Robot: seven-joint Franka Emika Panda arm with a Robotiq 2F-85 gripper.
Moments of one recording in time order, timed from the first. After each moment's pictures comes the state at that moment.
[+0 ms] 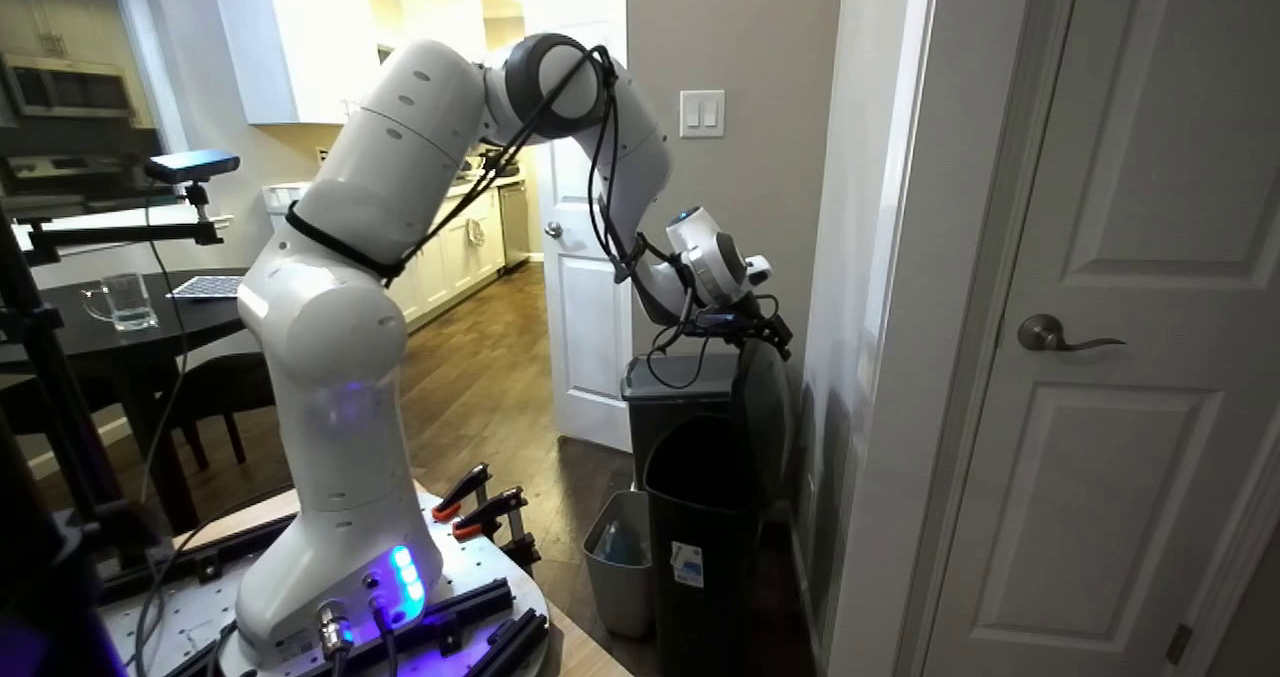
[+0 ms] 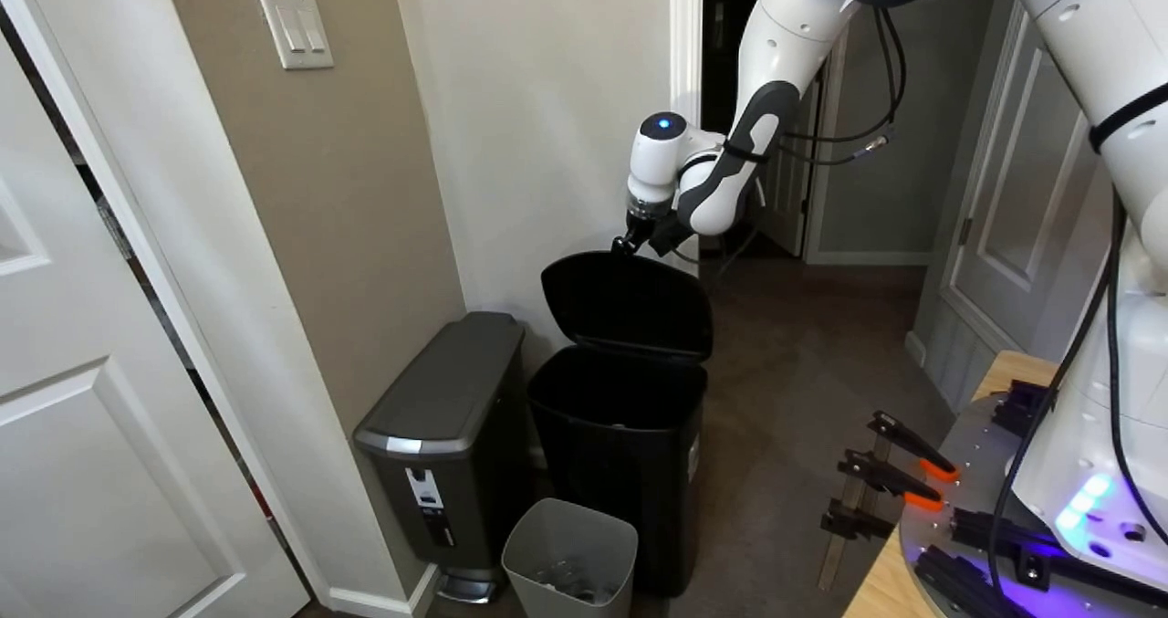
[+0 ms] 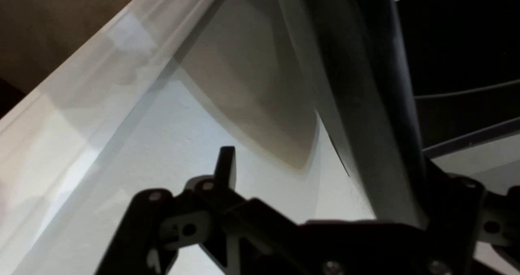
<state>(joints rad) -0.05 0.63 -0.10 -1.86 -0.89 2.95 0.77</state>
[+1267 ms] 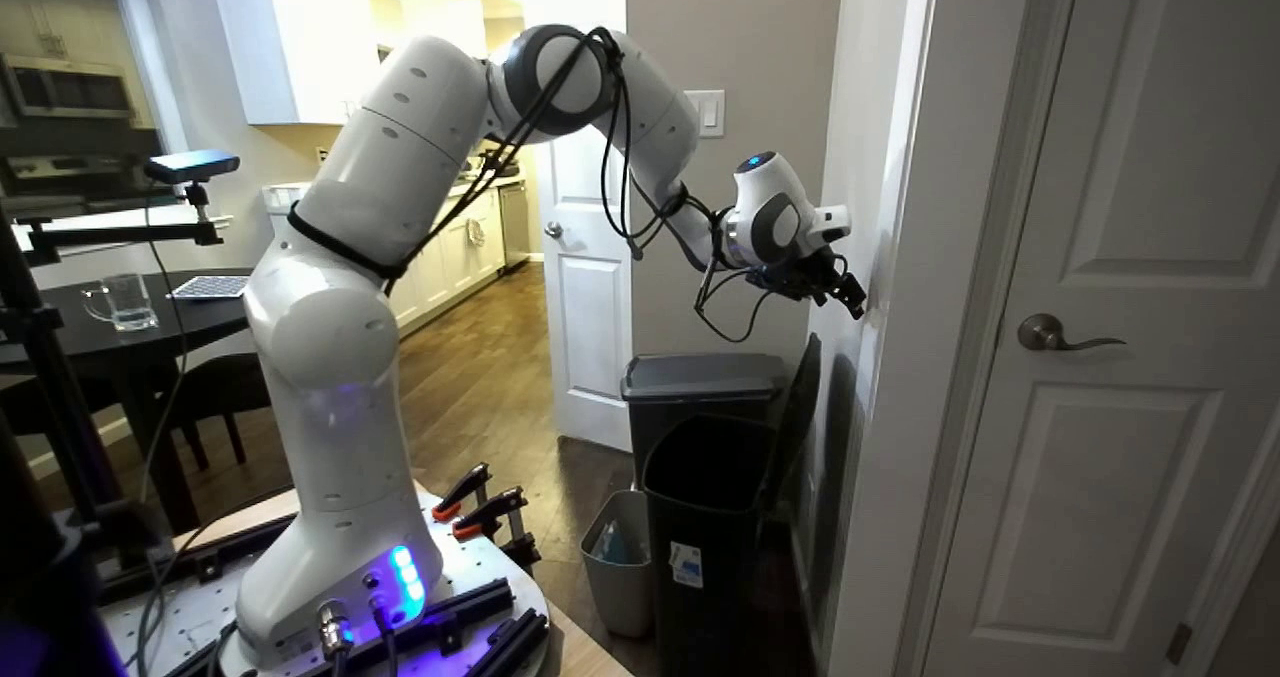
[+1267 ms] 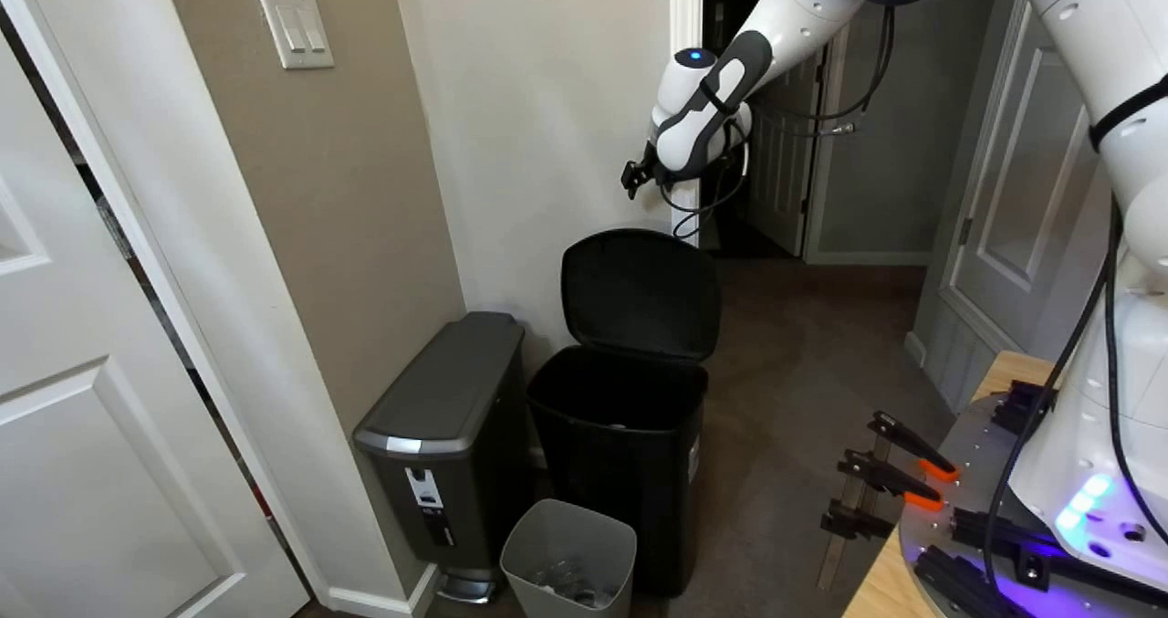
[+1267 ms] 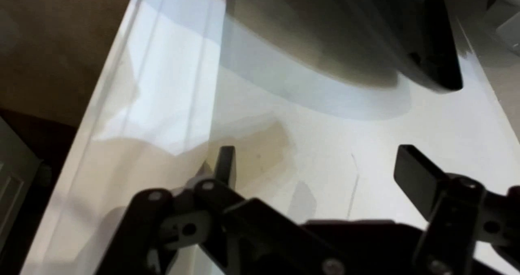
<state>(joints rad) -0.13 0.62 -0.13 -1.69 -0.23 2.94 0.40</state>
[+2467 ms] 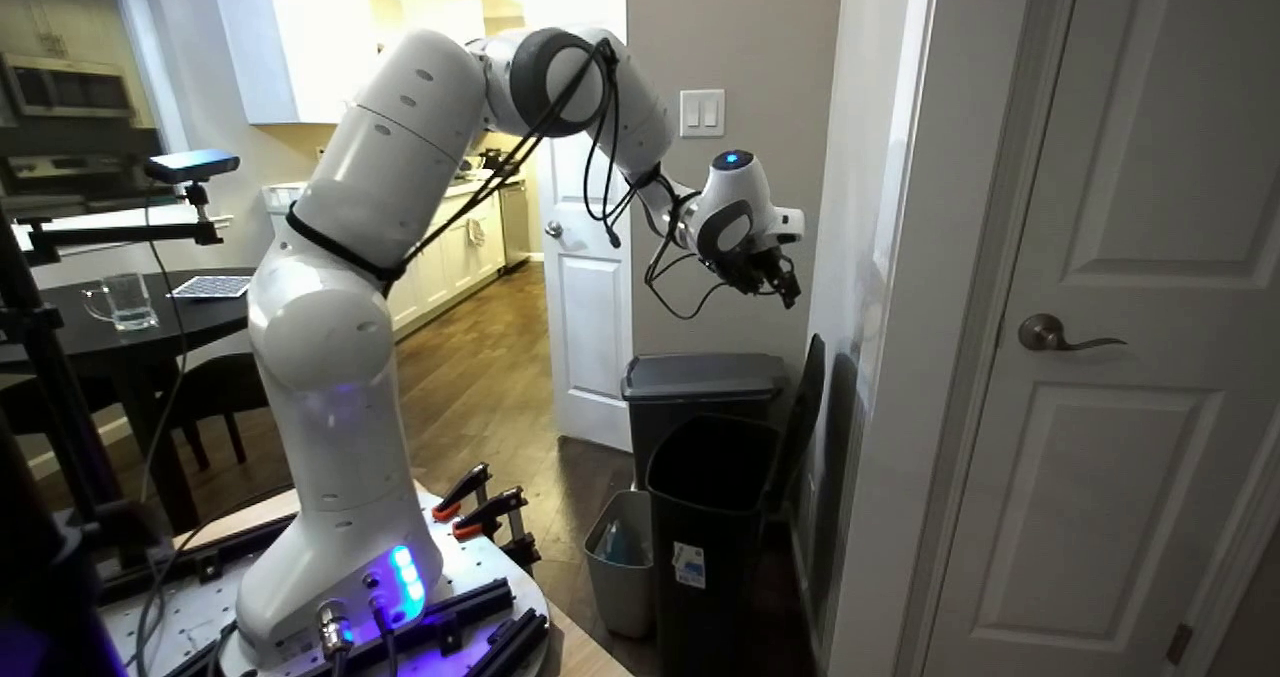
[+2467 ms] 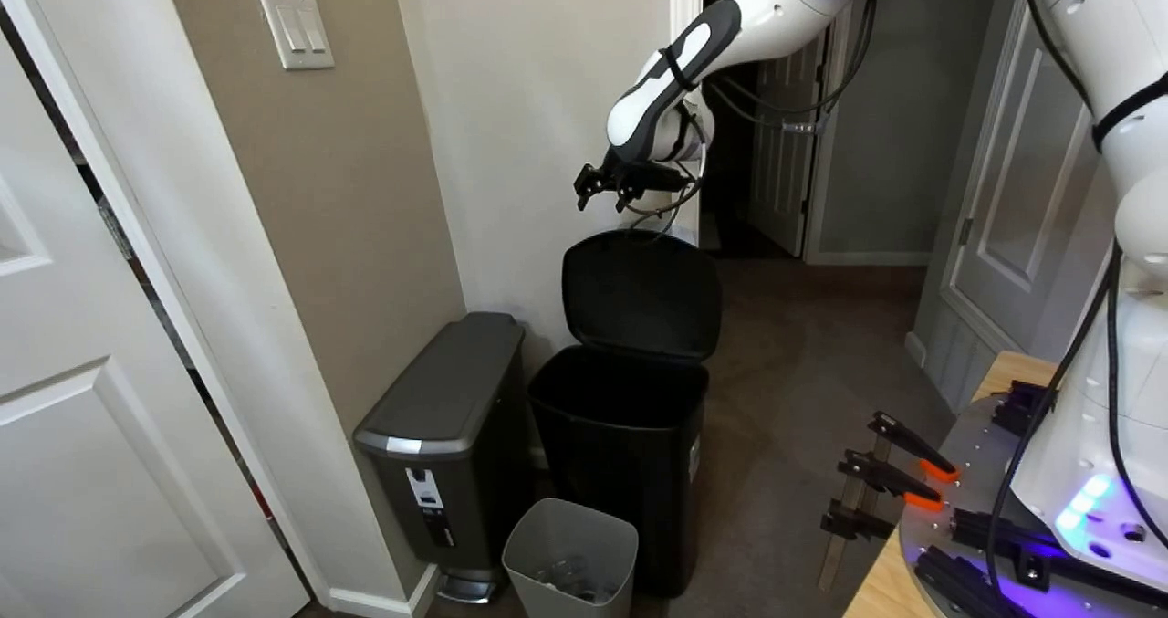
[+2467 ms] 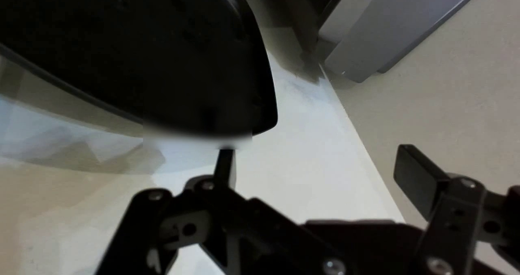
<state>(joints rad) -0.18 0.59 0.14 -1.73 0.17 2.93 0.12</state>
